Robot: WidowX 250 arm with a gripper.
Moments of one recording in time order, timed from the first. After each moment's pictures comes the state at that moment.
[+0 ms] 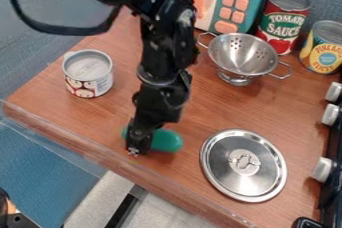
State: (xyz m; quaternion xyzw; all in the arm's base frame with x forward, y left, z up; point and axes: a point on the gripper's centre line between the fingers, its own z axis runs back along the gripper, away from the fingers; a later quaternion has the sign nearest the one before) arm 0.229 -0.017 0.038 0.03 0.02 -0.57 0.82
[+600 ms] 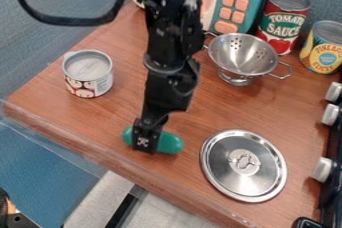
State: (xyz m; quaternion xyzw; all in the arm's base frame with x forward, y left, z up) arm 0.237 -0.024 0.053 0.02 0.00 -0.57 0.82
